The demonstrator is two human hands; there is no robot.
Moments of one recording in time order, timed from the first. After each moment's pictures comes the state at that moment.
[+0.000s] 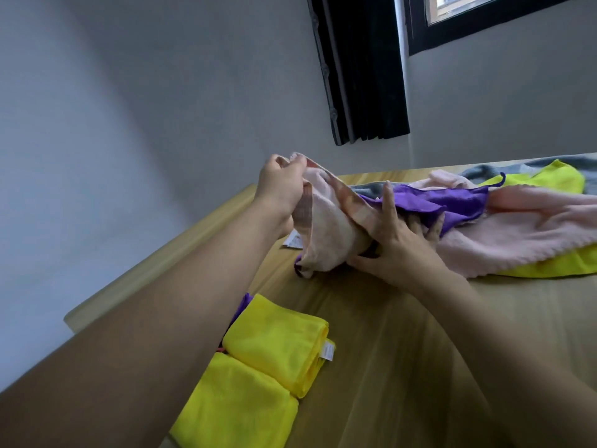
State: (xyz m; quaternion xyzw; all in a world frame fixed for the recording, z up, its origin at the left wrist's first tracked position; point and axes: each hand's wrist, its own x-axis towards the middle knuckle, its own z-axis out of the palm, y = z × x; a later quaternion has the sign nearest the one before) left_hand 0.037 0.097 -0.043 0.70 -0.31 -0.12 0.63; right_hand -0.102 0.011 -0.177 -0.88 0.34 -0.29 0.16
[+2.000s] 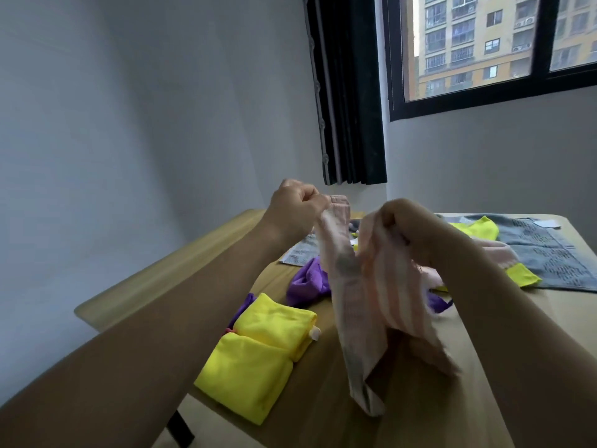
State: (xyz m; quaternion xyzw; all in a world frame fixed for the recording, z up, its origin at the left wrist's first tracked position) left_hand -0.060 0.210 0.012 0.72 -0.52 0.01 0.46; right_hand -0.202 0.088 -0.025 -0.65 0.34 -0.29 0.61
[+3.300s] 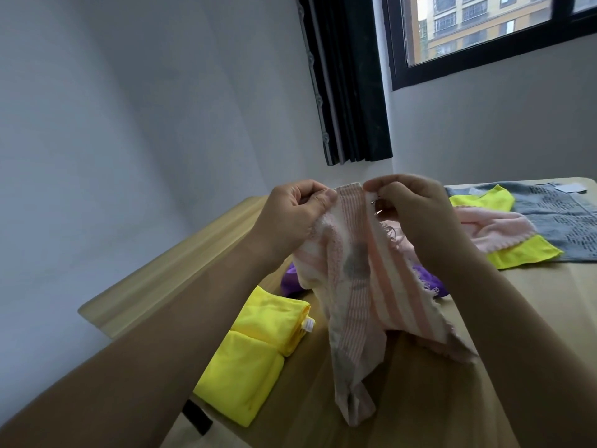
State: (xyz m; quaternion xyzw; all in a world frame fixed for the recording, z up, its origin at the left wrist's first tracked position) left_hand -0.086 0.200 -0.019 0.68 -0.53 -0.08 0.50; right_hand -0.221 0.091 -0.059 -0.65 0.18 -0.50 0.55
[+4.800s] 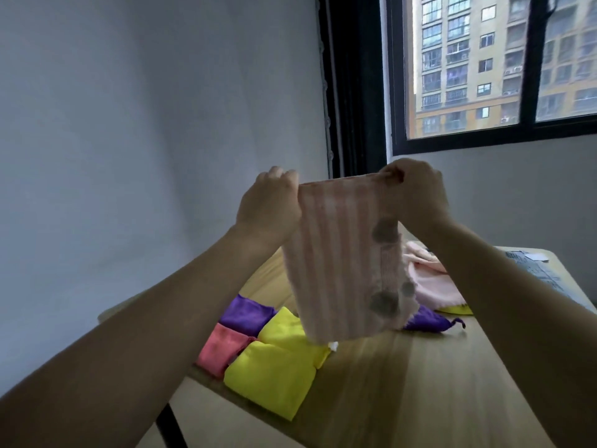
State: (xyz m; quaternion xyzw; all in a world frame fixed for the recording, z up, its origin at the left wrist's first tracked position) left_hand -0.052 0.296 0.079 0.75 -0.50 0.38 0.20; right_hand -0.206 0.154 0.062 -0.77 0.29 -0.55 0.15
